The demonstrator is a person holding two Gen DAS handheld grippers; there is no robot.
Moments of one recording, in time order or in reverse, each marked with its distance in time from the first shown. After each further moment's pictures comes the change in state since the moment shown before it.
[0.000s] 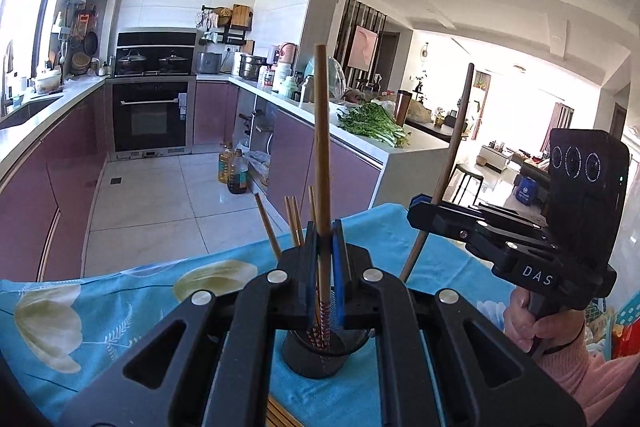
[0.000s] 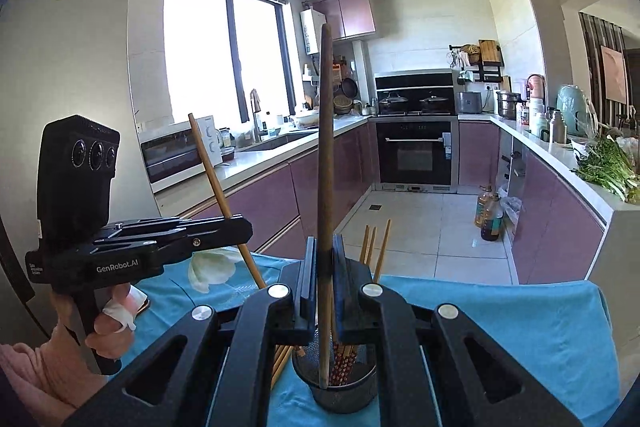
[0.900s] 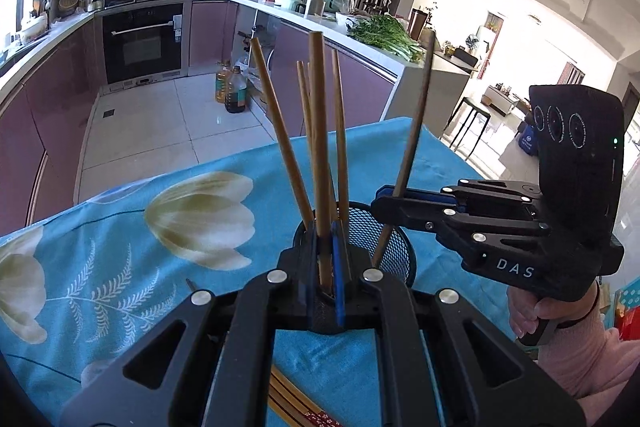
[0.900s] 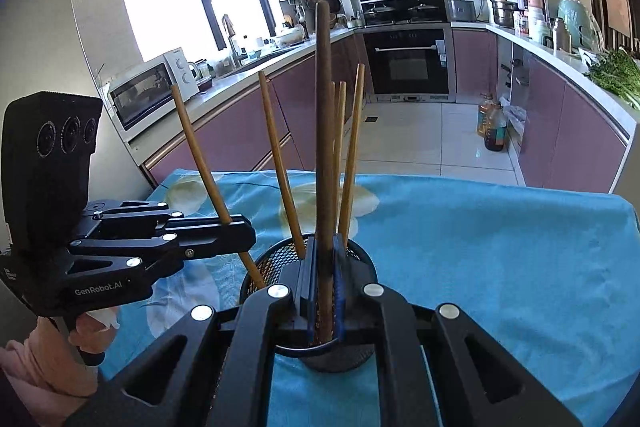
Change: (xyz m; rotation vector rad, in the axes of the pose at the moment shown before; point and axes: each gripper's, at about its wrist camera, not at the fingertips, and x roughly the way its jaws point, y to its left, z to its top) left arm 0.080 0.028 -0.047 -0.042 0.305 -0.014; right arm 0.089 -0.026 -0.059 0.128 0.323 -0.006
